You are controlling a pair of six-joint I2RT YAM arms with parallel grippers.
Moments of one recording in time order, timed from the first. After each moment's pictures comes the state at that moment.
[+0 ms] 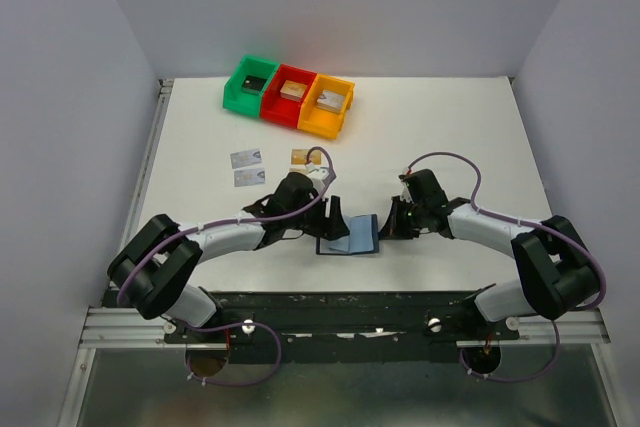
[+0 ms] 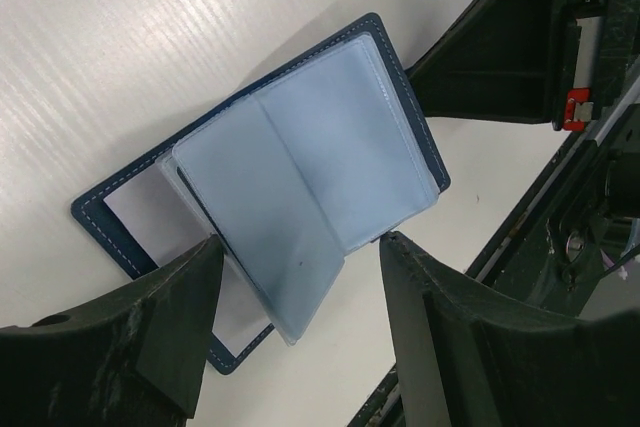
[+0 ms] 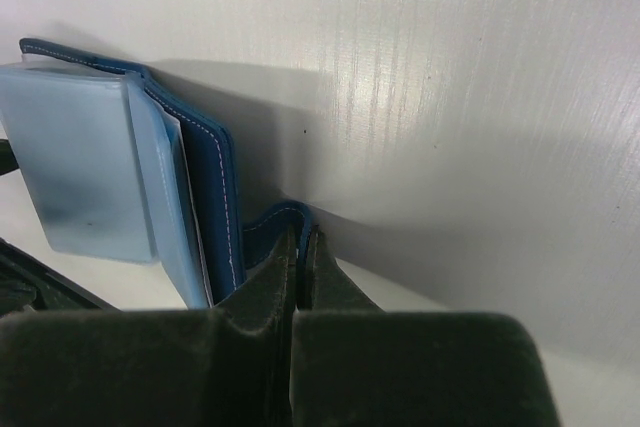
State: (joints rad) left arm -0.74 1.46 0.65 0.18 0.32 -0.52; right arm 0.48 1.43 0.60 -0.17 -0.28 0.58
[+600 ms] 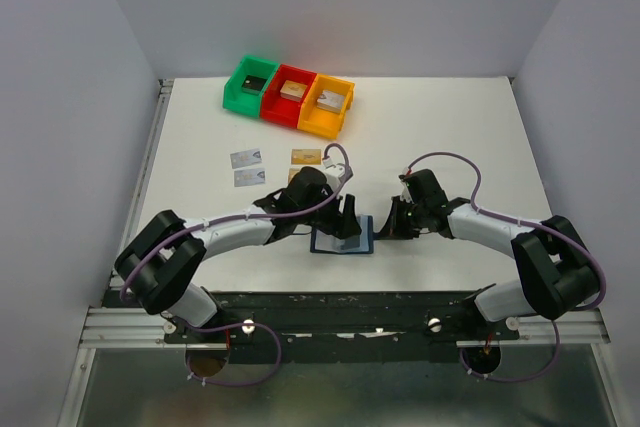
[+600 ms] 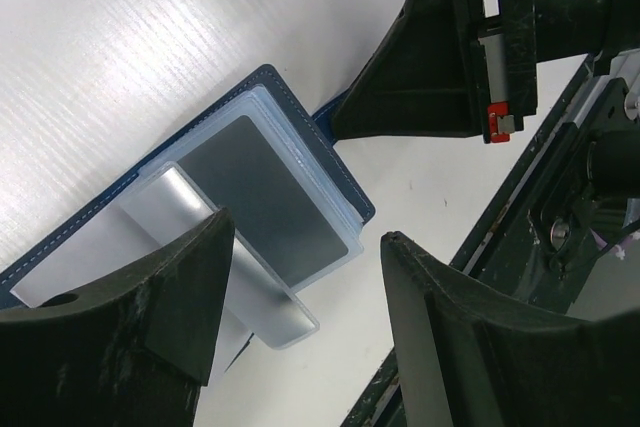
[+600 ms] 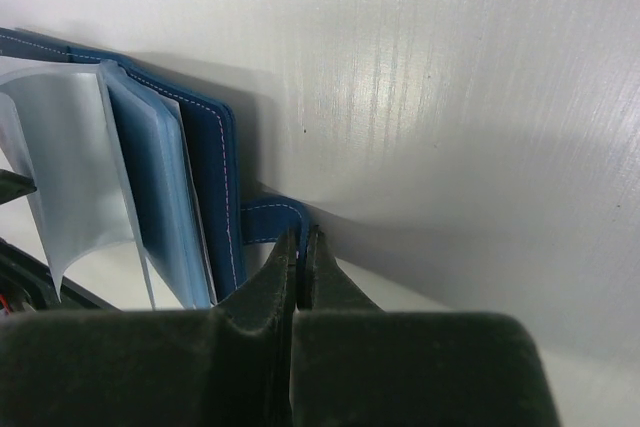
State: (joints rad) left arm -0.81 1.50 0.76 0.13 0.33 -0.45; right arm 0.48 1.43 0.60 -0.17 -0.28 0.59
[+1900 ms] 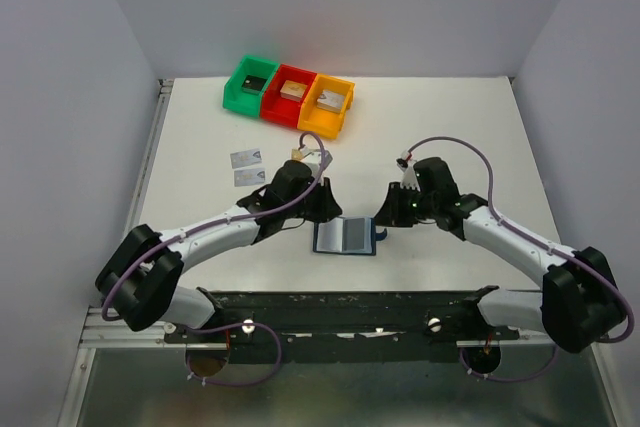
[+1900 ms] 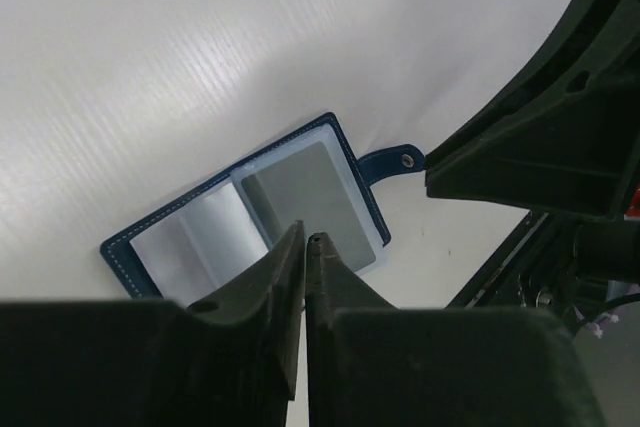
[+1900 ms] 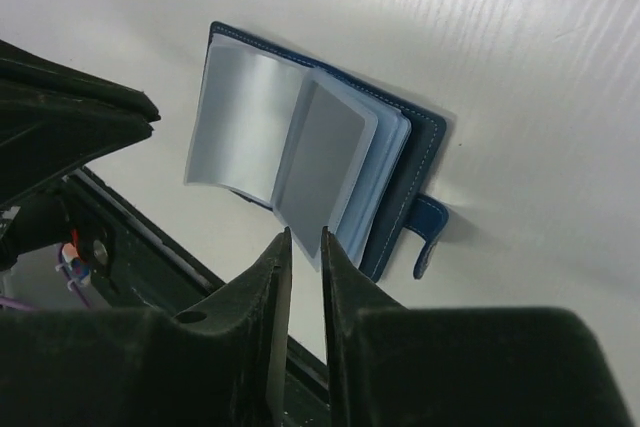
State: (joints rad) left arm -0.75 1.35 0.73 0.08 0.20 -0.55; right arm 0.49 1.21 0.67 -0.24 -0.38 0.51
